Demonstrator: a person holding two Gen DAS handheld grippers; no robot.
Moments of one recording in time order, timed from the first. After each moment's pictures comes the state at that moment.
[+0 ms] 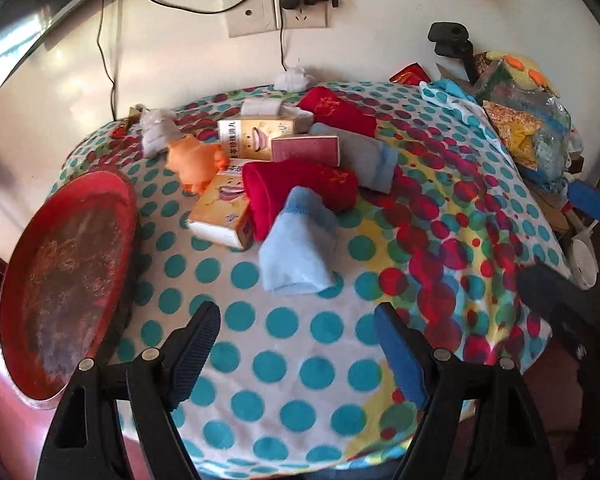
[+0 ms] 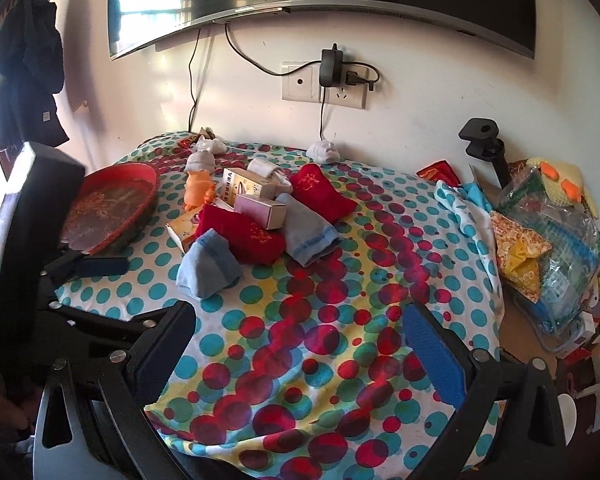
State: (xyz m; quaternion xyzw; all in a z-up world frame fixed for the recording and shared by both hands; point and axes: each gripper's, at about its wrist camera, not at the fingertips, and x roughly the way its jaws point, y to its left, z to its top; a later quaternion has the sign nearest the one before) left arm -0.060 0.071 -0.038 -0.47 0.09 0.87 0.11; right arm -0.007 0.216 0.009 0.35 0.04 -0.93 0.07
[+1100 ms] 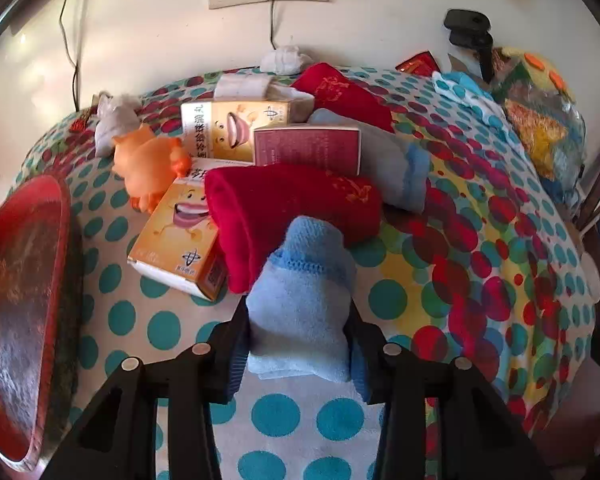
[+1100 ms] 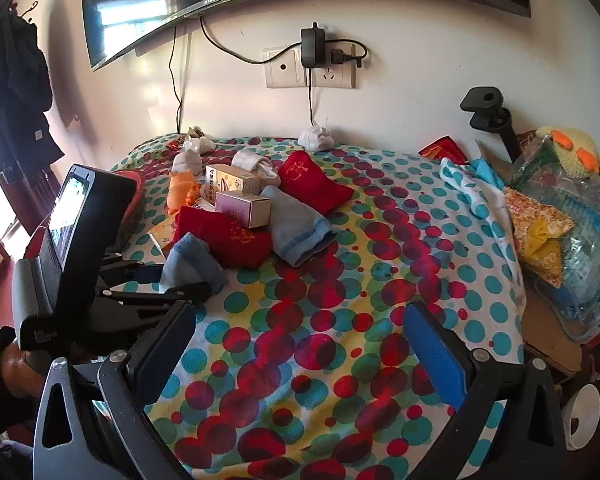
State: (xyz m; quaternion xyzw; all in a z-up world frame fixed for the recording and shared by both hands) left arm -0.124 0.079 -0.085 -0.48 0.08 0.86 0.14; right arm -0.039 0.234 -0.014 0.37 -0.01 -0.93 0.07
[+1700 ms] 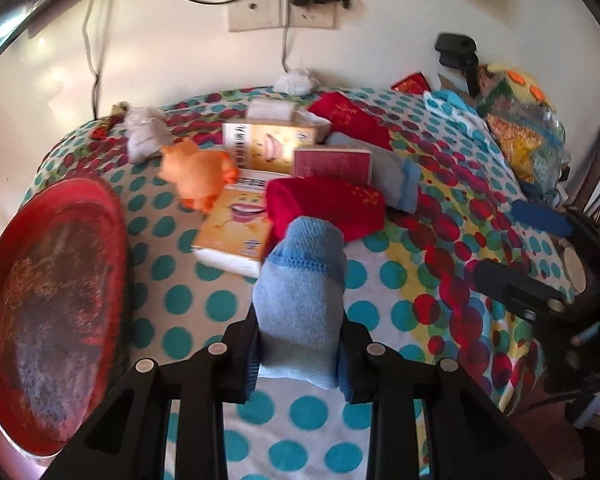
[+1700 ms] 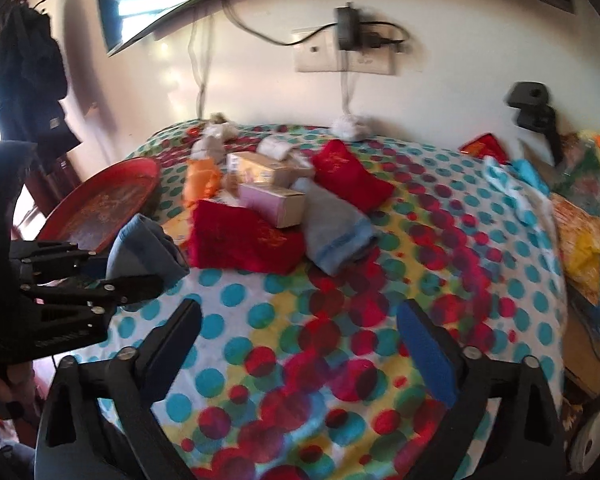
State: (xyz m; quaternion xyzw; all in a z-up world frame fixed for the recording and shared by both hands) left arm -0.096 0.033 -0.045 -0.47 0.06 0.87 0.15; right arm -0.072 0.208 -0.033 0.38 0.00 -0.91 0.13
